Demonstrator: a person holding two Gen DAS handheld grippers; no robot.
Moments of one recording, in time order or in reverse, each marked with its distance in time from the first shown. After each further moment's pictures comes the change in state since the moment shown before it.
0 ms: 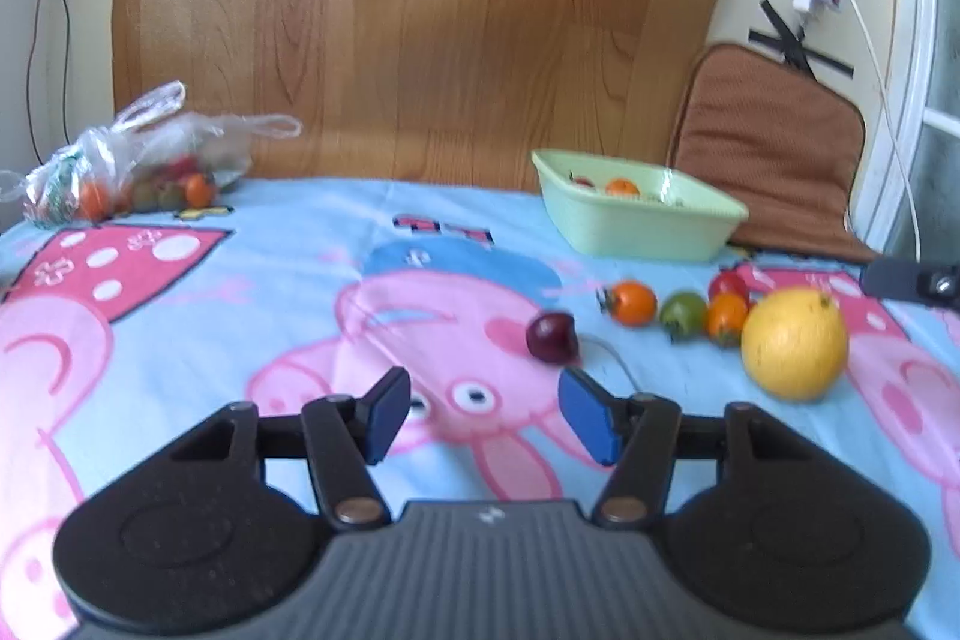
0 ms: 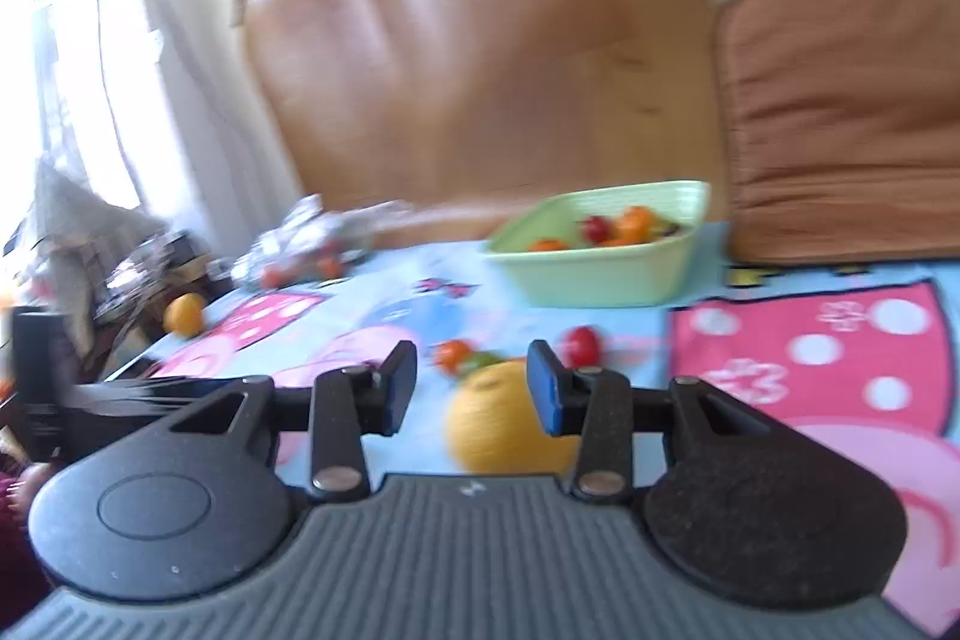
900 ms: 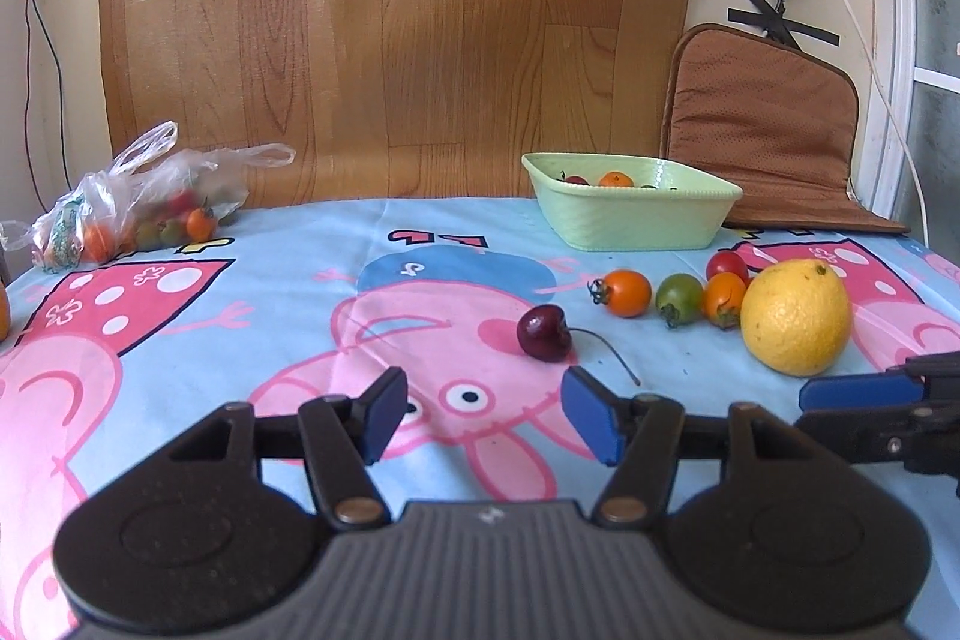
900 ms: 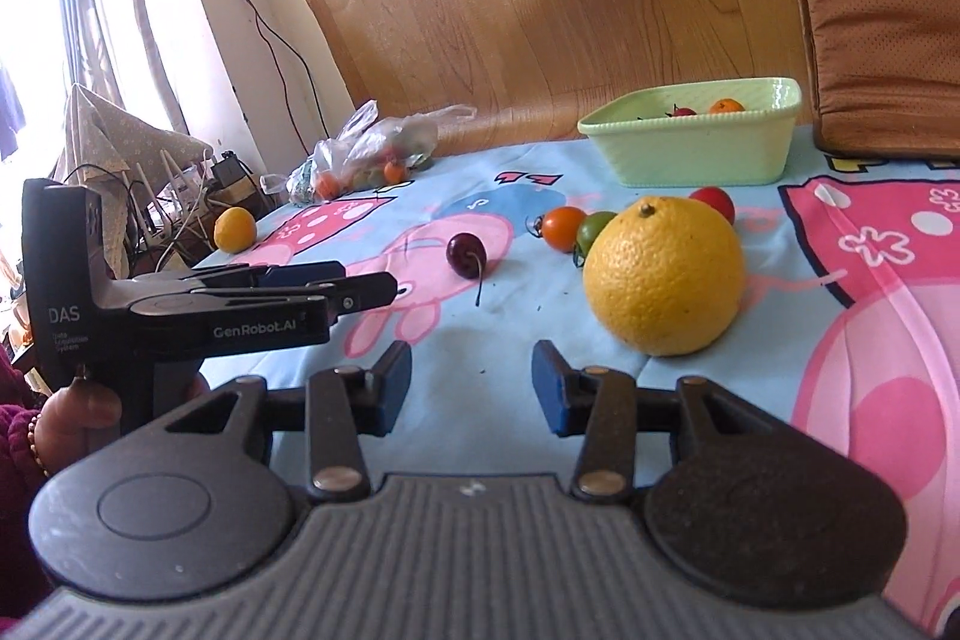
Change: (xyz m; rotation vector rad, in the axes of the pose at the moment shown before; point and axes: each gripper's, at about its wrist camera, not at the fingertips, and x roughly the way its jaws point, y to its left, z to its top) left arm -0.006 -0.011 -0.008 0.086 -0.042 0.032; right arm 0.026 0.030 -0.049 0.003 0.116 0.054
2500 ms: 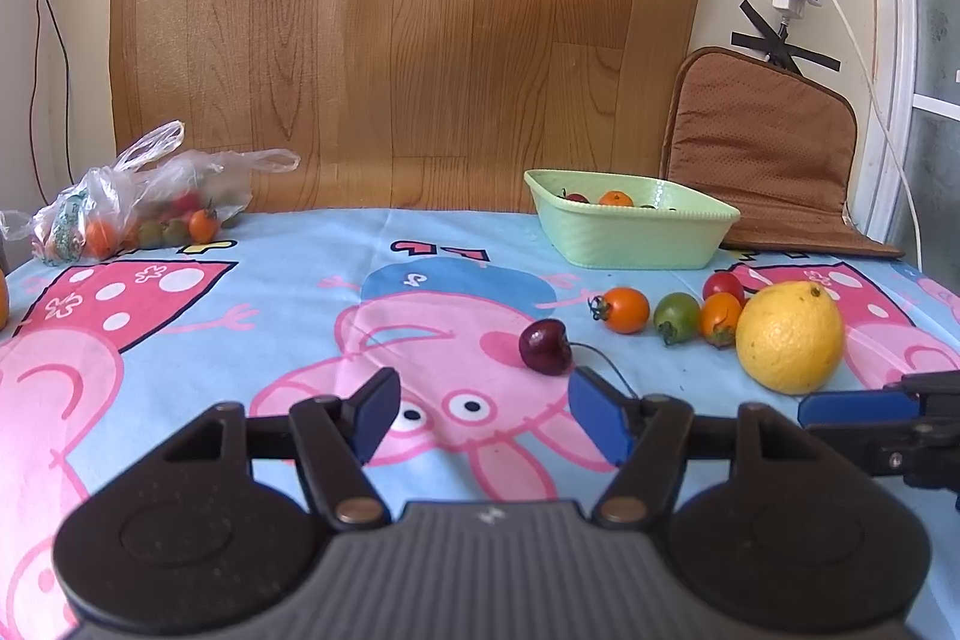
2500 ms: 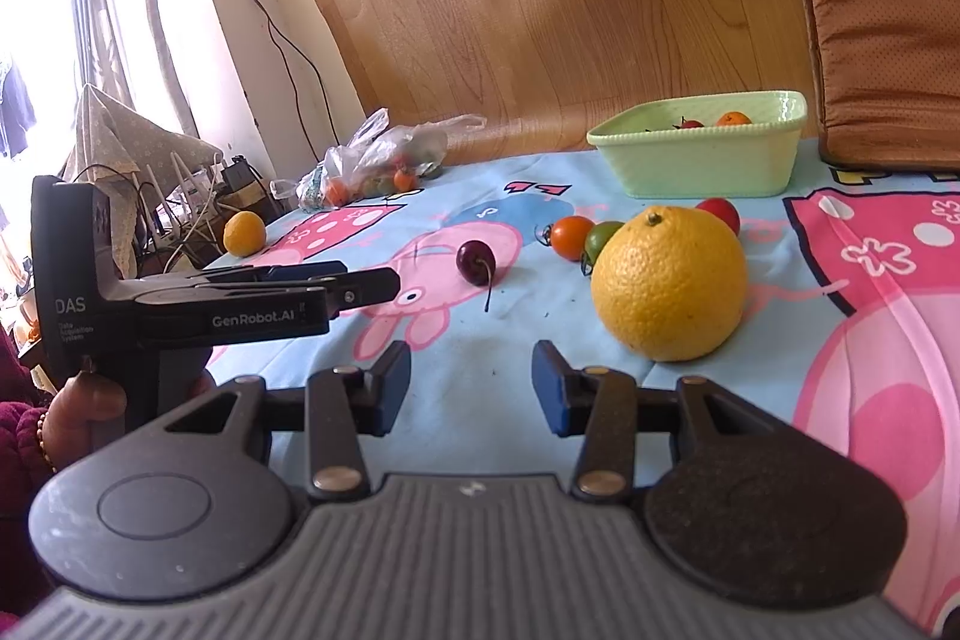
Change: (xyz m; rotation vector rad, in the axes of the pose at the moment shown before) left arm -0.005 0.006 -0.001 -0.034 -0.032 -0.017; right arm -0.006 0.000 -0.002 -0.015 -0.021 0.012
